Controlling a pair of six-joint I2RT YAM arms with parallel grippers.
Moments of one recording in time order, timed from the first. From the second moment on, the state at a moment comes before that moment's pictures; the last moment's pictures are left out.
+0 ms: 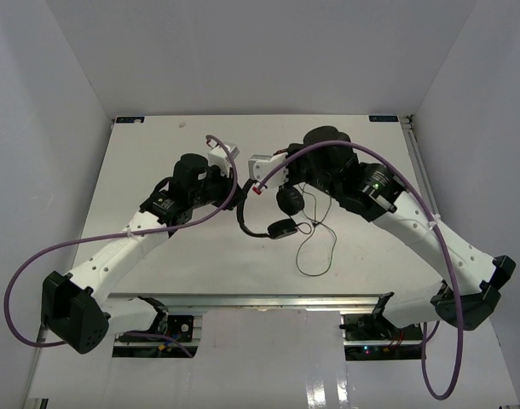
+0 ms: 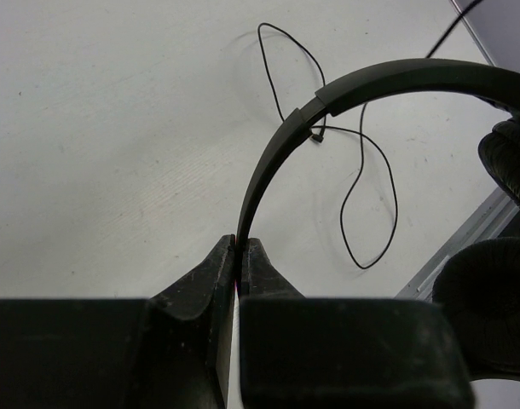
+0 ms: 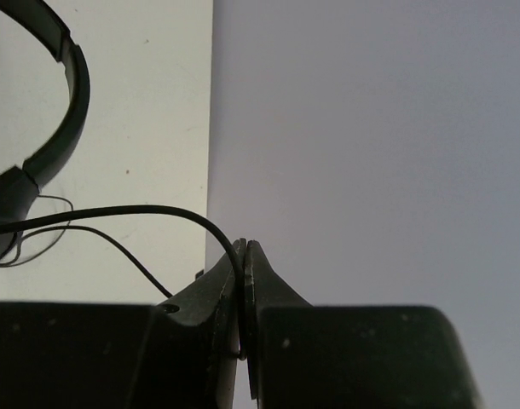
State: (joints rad) left arm -0.55 1.22 1.02 -0.28 0.26 -0.23; right arm 0.92 1.34 1.63 -0.71 0.23 -1.24
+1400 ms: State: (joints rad) left arm -0.64 1.04 1.03 -0.26 0.36 -0.46; right arm 0.45 1.47 1.67 -0.80 -0.58 -0.80
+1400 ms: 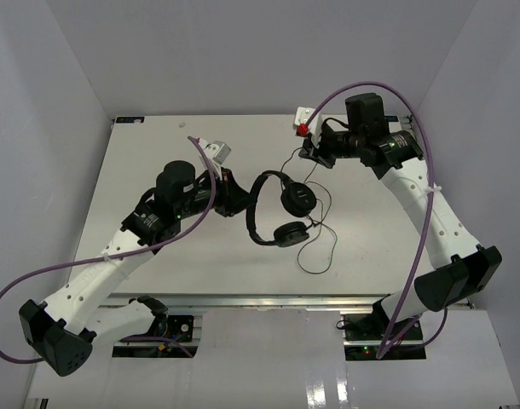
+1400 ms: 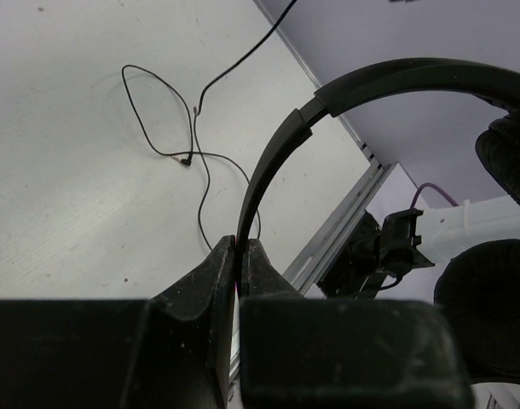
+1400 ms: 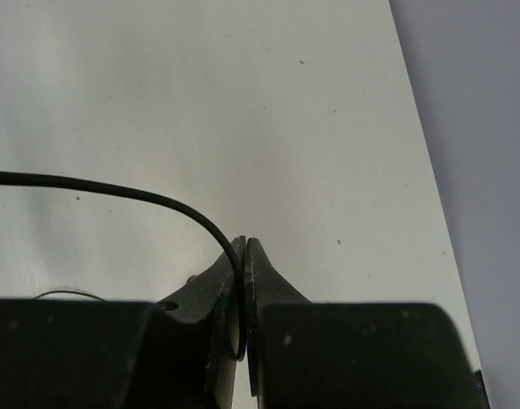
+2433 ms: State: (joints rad) left arm -0.64 1.13 1.41 -0.48 0.11 -0.68; right arm 0.43 1.49 1.14 0.17 -1.23 0.05
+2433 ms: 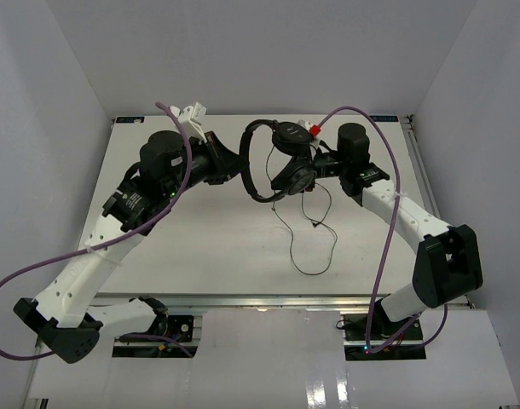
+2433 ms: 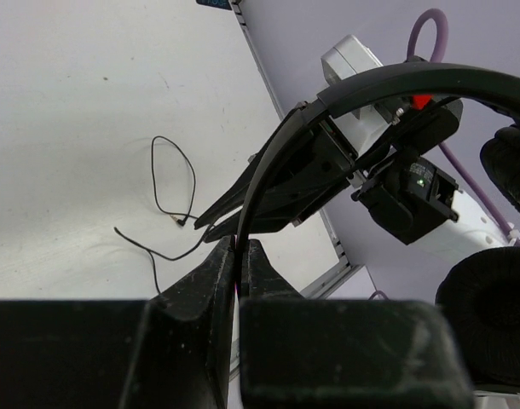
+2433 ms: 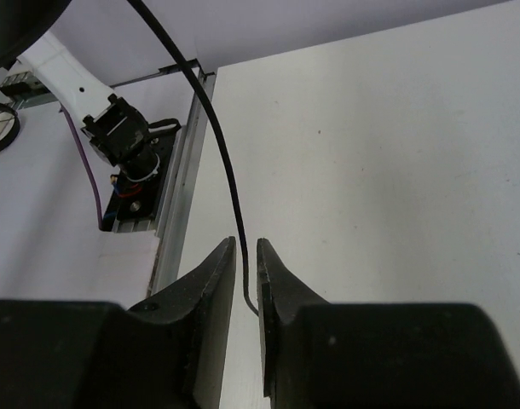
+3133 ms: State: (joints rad) left arm -0.64 1.17 1.51 -0.48 0.03 -0.74; right arm 0.52 1.54 0.97 0.42 -1.22 0.15
